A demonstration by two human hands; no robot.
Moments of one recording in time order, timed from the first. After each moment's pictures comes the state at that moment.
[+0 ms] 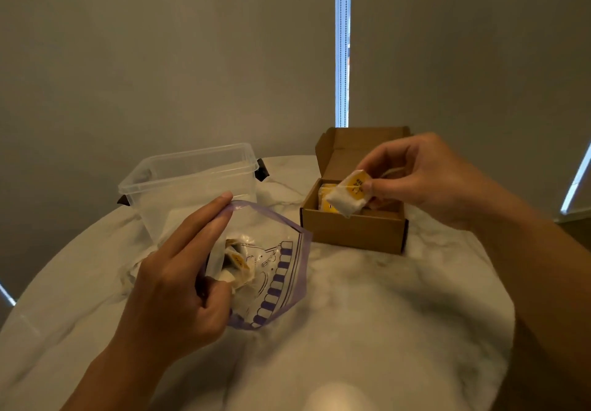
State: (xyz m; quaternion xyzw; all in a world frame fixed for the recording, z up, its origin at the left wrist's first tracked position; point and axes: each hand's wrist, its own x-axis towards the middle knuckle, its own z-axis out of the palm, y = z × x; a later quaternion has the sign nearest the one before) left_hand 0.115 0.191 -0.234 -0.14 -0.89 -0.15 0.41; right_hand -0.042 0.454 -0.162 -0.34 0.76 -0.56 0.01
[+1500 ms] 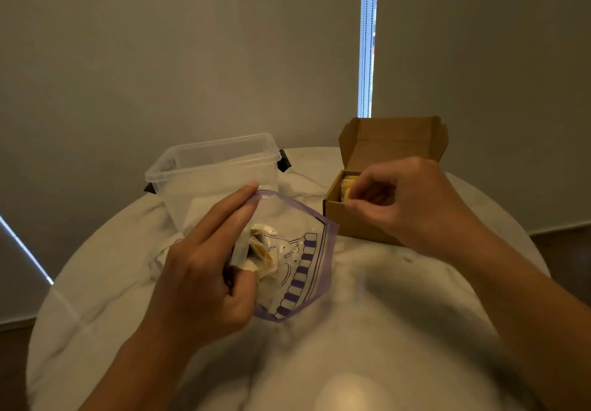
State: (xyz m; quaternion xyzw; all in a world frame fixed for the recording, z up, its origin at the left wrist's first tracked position) left_hand 0.116 0.193 -0.233 -0.13 -0.89 -0.15 0.40; right_hand -0.019 0.413 -0.192 -0.38 0.83 -0.37 -0.16
